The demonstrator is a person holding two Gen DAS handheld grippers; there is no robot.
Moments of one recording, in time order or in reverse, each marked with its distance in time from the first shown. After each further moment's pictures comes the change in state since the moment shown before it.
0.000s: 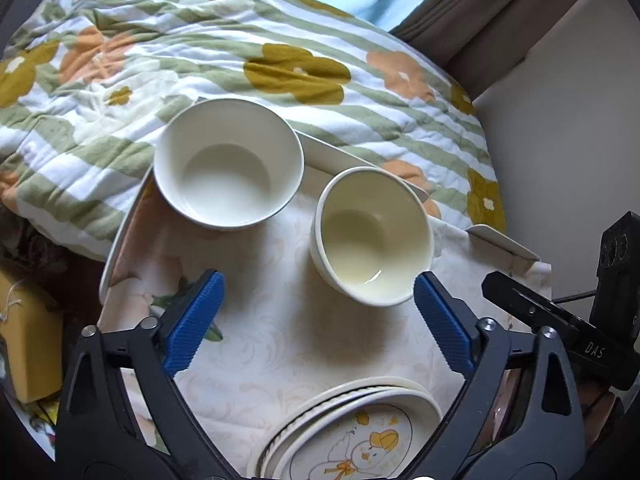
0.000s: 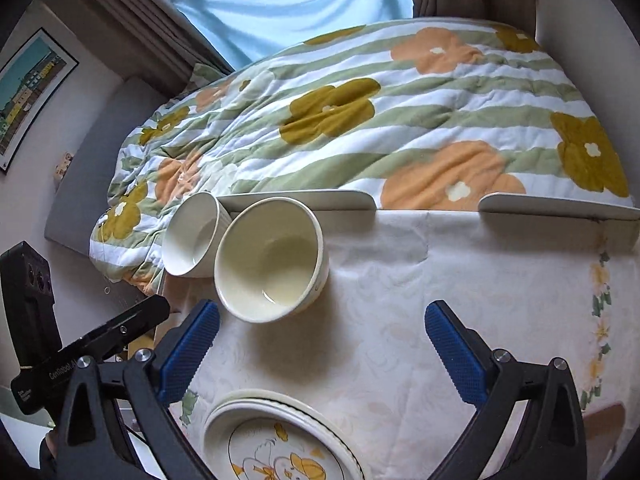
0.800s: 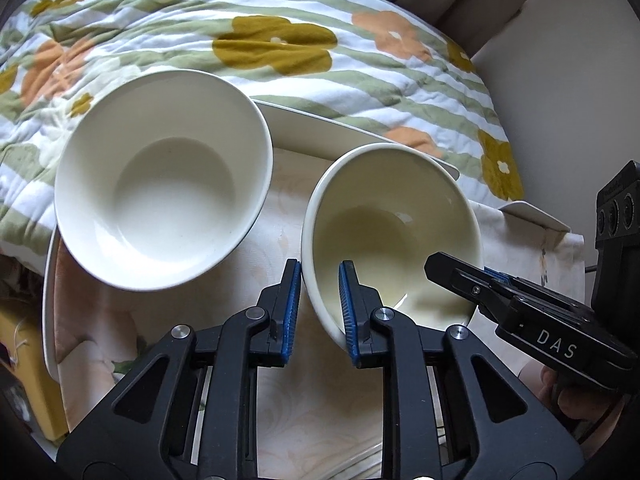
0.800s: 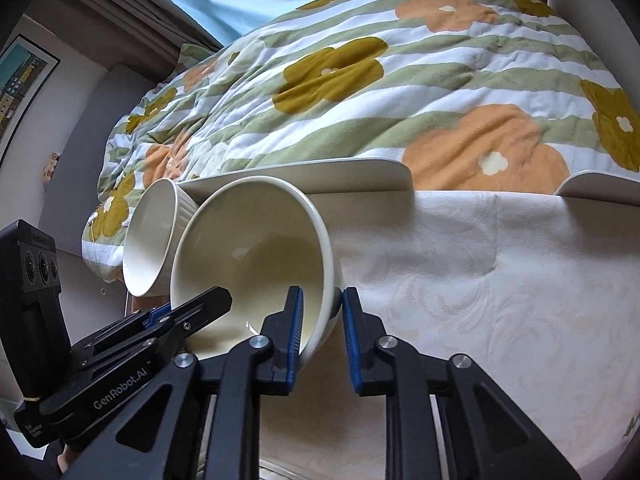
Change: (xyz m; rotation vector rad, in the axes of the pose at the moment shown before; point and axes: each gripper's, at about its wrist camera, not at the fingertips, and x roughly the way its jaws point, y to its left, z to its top) left arm 0.069 -0.009 0.018 0.118 0.082 0.023; right arm 0.069 -0.001 0.011 0.028 0.071 0.035
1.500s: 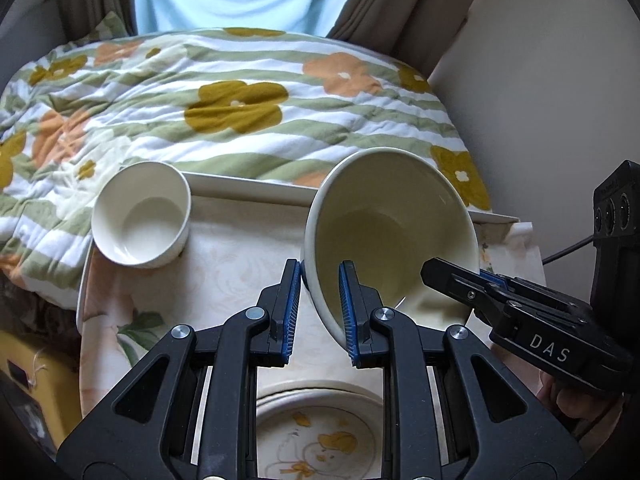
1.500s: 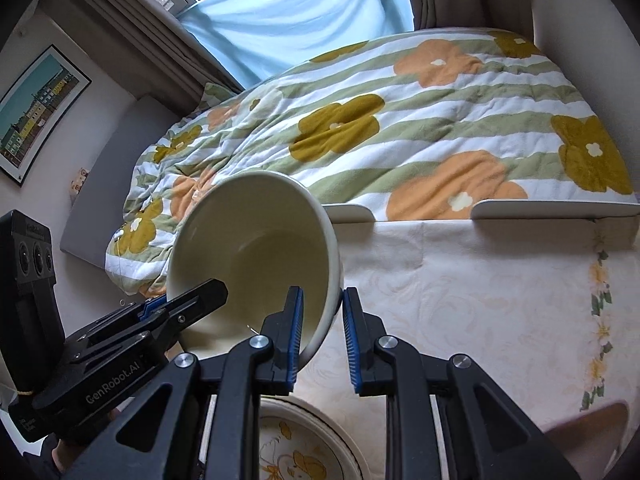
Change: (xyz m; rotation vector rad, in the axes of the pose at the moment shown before) left arm -0.102 -0.112 -0.036 0.139 -0.163 0.010; right arm -0.132 -0.015 -0.034 -0.040 -0.167 0.024
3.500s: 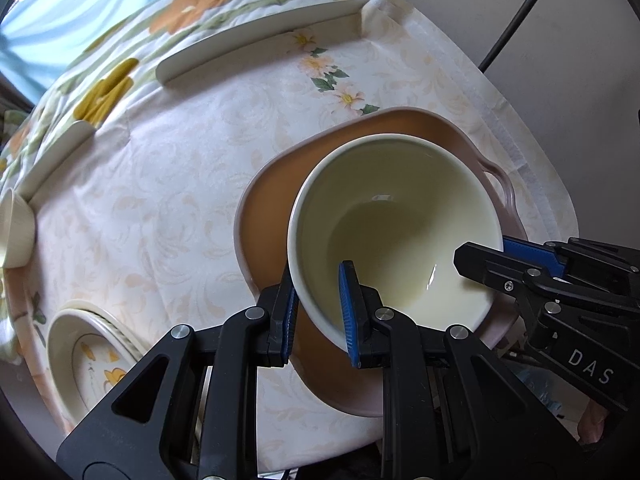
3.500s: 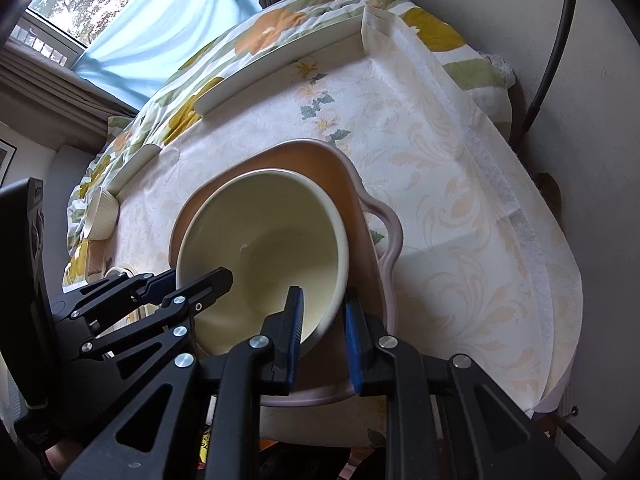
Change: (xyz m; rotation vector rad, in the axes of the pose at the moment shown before) left arm 0.091 -0.237 -0.155 0.488 0.298 0.038; right arm -0.102 -0.189 -0.169 0.301 0.057 -0.205
